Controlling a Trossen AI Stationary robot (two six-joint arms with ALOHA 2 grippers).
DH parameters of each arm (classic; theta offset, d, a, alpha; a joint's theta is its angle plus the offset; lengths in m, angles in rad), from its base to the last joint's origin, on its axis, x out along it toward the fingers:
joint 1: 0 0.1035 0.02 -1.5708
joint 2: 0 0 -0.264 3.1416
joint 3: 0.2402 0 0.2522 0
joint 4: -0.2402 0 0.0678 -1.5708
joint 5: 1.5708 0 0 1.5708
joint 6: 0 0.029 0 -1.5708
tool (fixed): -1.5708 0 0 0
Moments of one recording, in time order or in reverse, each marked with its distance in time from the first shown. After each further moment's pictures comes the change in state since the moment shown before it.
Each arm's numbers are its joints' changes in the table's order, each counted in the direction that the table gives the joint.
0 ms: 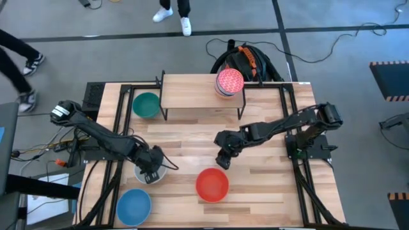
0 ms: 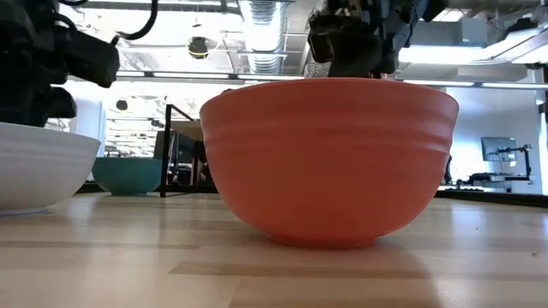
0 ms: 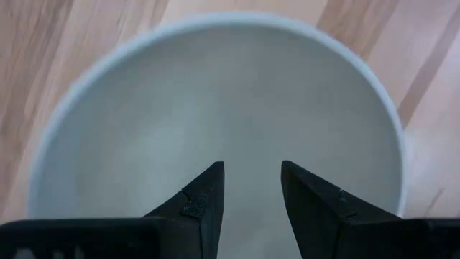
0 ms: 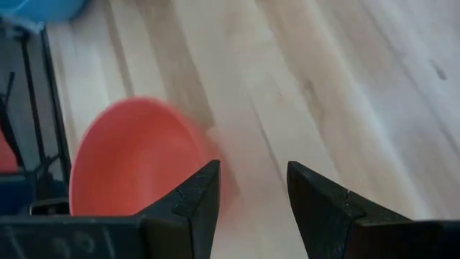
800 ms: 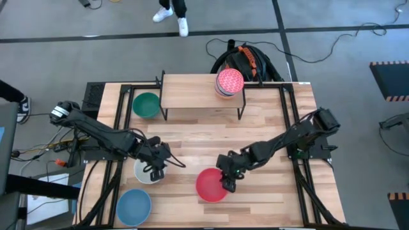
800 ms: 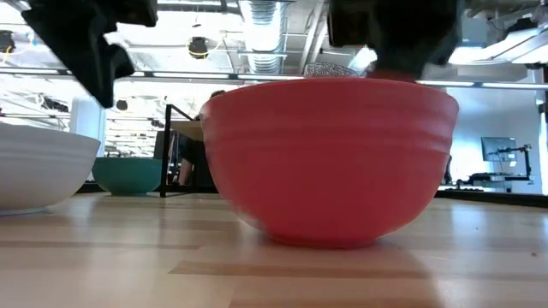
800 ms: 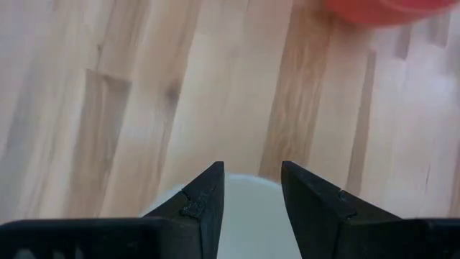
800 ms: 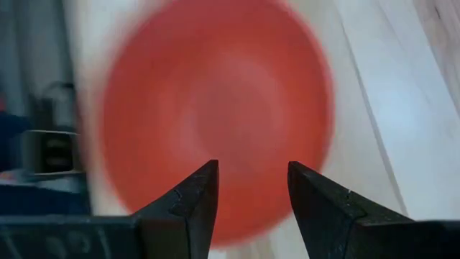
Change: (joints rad) left arm 0.045 0.000 0.172 0.018 0.160 0.305; right arm 0.232 0.086 0.001 0.038 -0.075 0.058
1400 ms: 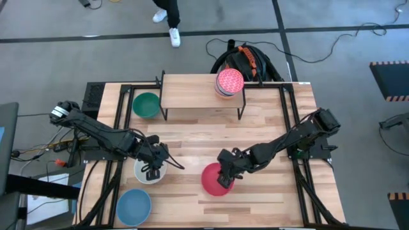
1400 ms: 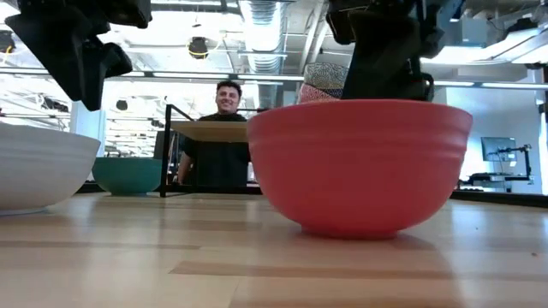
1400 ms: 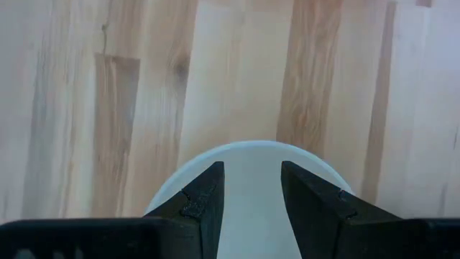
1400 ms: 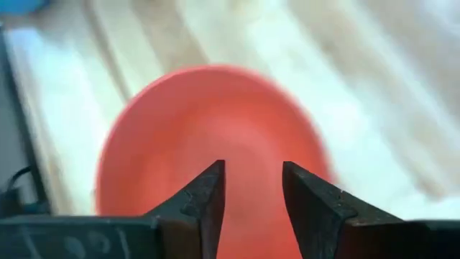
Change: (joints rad) left arm 0.000 0.000 0.020 -0.109 -0.019 0.087; right arm 0.018 -0.011 0.045 -0.084 -0.249 0.209
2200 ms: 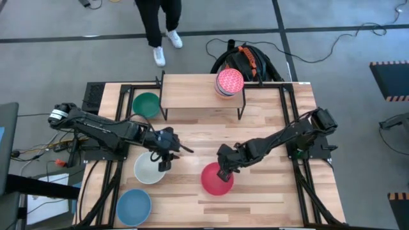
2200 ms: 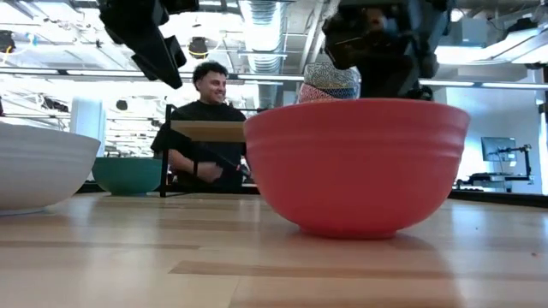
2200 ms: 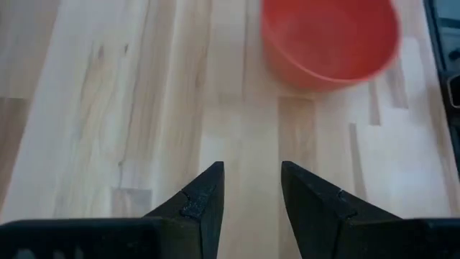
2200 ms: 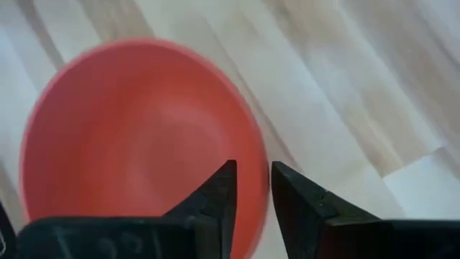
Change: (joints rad) left arm 0.203 0.000 0.000 0.313 -0.081 0.235; right arm -0.068 0.026 0.027 -0.139 0.088 -0.015
